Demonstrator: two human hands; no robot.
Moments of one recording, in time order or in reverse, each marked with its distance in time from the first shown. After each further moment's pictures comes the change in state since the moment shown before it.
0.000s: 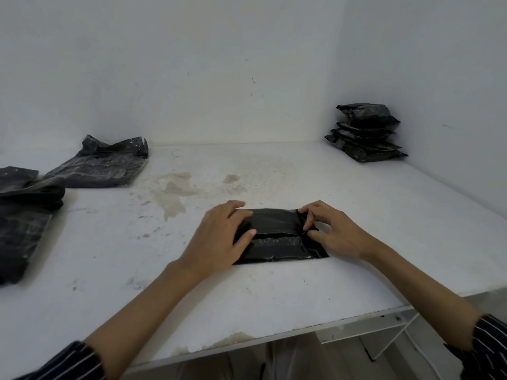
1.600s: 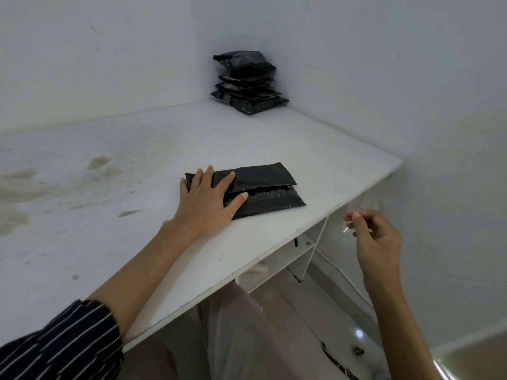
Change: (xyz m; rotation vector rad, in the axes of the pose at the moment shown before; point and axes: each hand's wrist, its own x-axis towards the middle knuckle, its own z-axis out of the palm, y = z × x) left_hand 0.074 0.124 0.084 0.062 -0.413 0.021; right_hand -0.208 0.044 -0.018 0.300 1.213 0.508
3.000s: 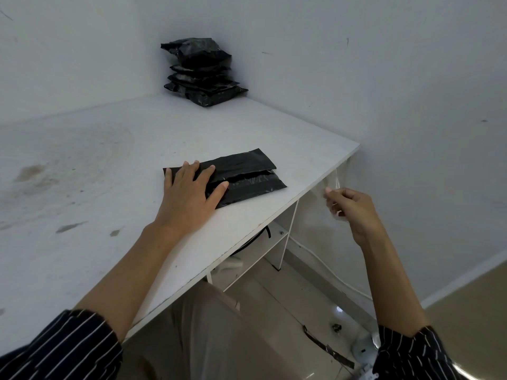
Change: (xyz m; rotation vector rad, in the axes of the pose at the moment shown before) left_hand 0.026 0.032 0.023 -0.098 0.190 0.122; right_hand 0.076 0.028 -0.036 -0.011 -0.163 0.287
